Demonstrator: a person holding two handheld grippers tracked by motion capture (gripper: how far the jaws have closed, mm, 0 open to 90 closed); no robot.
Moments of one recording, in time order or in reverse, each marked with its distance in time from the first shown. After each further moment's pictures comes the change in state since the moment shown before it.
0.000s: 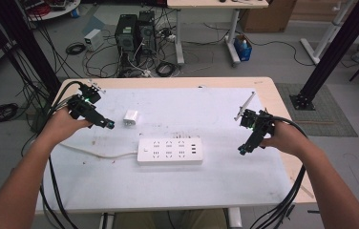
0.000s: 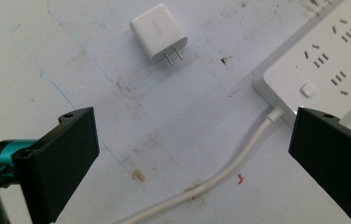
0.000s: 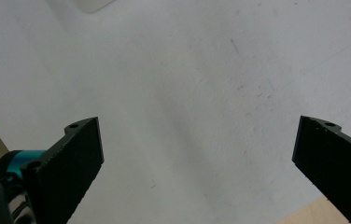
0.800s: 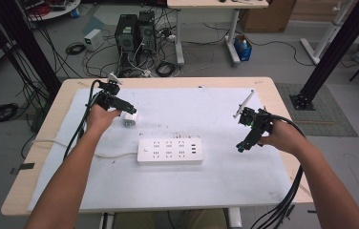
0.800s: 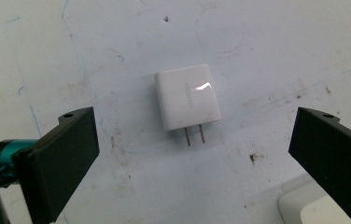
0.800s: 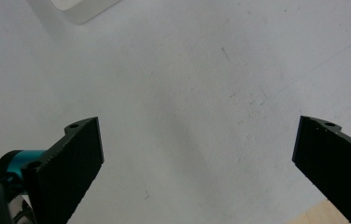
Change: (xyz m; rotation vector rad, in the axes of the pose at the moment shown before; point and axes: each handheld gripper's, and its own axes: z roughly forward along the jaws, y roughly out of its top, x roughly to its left) left arm 0.011 0.045 0.082 -0.045 0.090 -0.334; right arm -0.007 0.003 0.003 -0.019 -0.010 0.025
